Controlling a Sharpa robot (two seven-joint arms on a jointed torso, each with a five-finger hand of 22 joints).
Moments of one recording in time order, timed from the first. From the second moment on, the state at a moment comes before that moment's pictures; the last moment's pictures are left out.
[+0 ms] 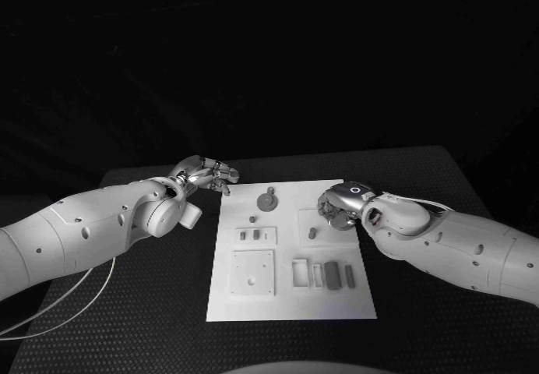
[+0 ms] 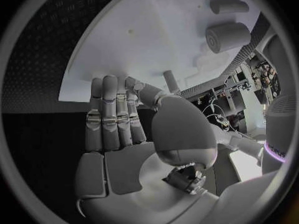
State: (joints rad) left arm 1.18 -0.75 -0.07 1.21 -0.37 -0.21 0.20; left_hand 1.03 -0.04 0.51 -0.28 0.06 0.87 0.18 0.24 0.56 1.11 0.14 0.06 0.29 0.99 0.03 0.83 0.52 0.03 1.10 -0.07 0.09 1.14; right arm 1.12 -0.67 -0.10 1.25 -1.80 -0.30 -0.08; right_hand 1.21 -0.07 0.74 -0.29 0.08 1.02 0.11 0.36 0.52 1.27 0.05 0.26 0.23 1.26 -0.05 0.68 0.80 0.24 1.08 0.12 0.22 1.31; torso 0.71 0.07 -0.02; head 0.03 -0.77
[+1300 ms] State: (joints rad) left arm 1.18 -0.75 -0.07 1.20 -0.37 -0.21 0.19; left_hand 1.03 -0.04 0.51 -0.28 0.06 0.86 0.19 0.24 0.56 1.10 0.14 0.06 0.29 0.99 0.03 0.82 0.53 0.03 1.10 -0.06 0.08 1.14; right arm 1.15 -0.69 -0.07 1.26 -1.72 -0.23 -0.09; right_hand 1.10 -0.23 0.72 -0.22 0.08 0.88 0.17 0.27 0.50 1.11 0.13 0.13 0.20 1.15 0.02 0.65 0.77 0.24 0.99 0.15 0.17 1.31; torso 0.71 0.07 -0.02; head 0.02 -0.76
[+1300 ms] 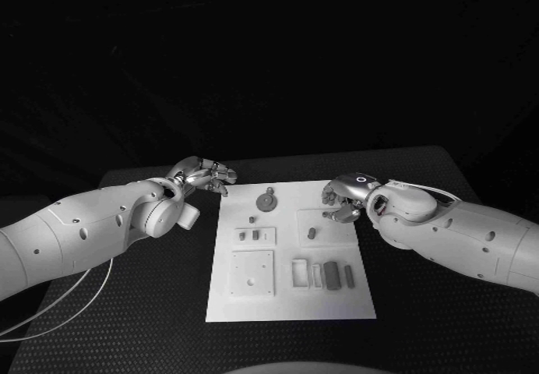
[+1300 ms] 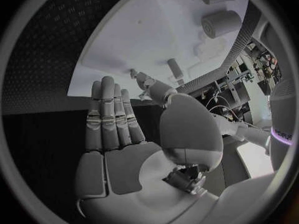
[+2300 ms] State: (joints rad) left arm 1.18 -0.75 -0.07 1.20 -0.37 -0.20 0.19; left_hand 1.03 -0.04 0.51 -0.28 0.06 0.86 0.19 0.24 0.56 1.09 0.14 0.06 0.28 0.99 0.03 0.82 0.53 0.03 1.10 -0.07 0.08 1.14; right arm 1.13 -0.65 -0.08 1.22 -1.76 -0.25 -0.09; right_hand 1.17 -0.10 0.72 -0.27 0.08 1.02 0.11 0.34 0.52 1.26 0.07 0.18 0.23 1.21 -0.03 0.72 0.76 0.24 1.05 0.14 0.21 1.31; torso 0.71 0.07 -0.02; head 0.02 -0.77
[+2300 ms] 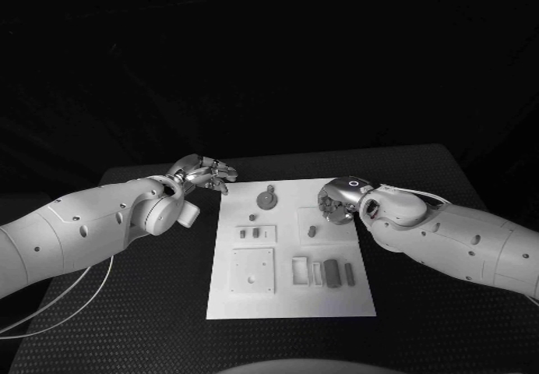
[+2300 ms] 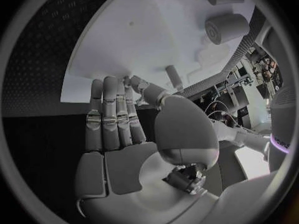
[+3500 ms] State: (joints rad) left arm 1.18 -0.75 -0.07 1.20 -0.37 -0.20 0.18; left_hand 1.03 -0.04 0.50 -0.28 0.06 0.84 0.20 0.23 0.56 1.07 0.15 0.06 0.27 1.00 0.04 0.81 0.54 0.03 1.10 -0.06 0.07 1.13; right arm 1.13 -0.64 -0.10 1.21 -1.83 -0.28 -0.10; right_hand 1.20 -0.11 0.72 -0.29 0.08 1.04 0.11 0.33 0.53 1.28 0.06 0.16 0.24 1.22 -0.04 0.74 0.76 0.24 1.06 0.13 0.22 1.31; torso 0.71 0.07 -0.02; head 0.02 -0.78
